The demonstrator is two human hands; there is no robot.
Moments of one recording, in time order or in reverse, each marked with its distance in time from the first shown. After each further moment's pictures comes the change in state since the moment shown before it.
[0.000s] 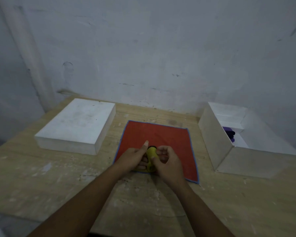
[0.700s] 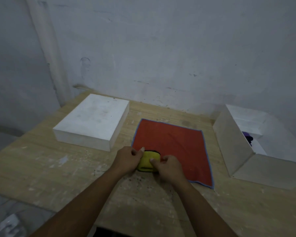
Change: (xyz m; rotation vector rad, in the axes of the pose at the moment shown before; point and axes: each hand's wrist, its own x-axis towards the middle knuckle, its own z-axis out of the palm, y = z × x) left_hand -0.008 -0.025 -0.054 0.545 0.392 0.204; right_hand 0.016 0.009 0.044 -0.359 -0.171 0.292
